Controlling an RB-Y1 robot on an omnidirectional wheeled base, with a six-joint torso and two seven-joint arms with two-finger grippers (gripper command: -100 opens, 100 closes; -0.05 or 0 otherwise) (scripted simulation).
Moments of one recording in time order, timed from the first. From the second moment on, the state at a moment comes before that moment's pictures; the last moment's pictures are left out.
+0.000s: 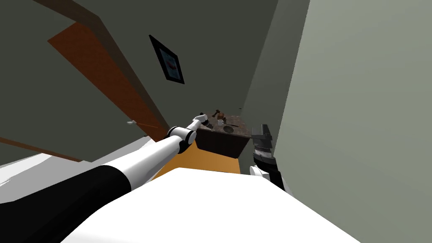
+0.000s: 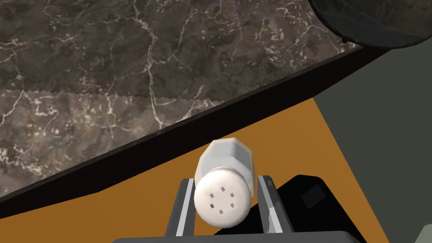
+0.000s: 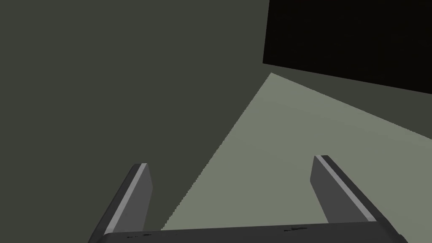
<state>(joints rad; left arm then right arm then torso) -1.15 0.21 0.12 -0.51 0.52 1.15 1.09 0.53 -0.04 0.01 -2.28 0.03 -0.53 0.01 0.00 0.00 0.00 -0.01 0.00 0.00</state>
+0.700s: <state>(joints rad) -1.22 0.18 0.09 -0.54 0.51 1.20 1.10 0.53 -0.04 0.01 -2.28 0.03 -0.53 0.01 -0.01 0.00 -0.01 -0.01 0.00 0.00</state>
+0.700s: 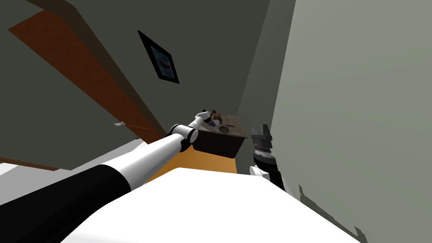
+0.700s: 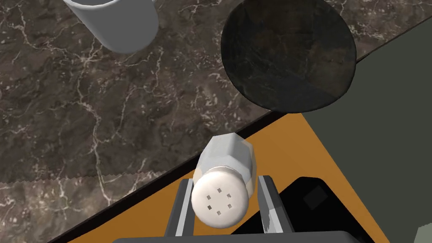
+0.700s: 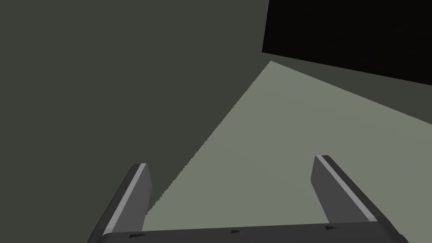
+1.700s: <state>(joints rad) -1.29 0.13 0.08 -0.50 0.47 1.23 1.06 0.53 -0.04 0.01 -2.28 0.03 -0.53 0.01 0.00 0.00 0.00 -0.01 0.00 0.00</state>
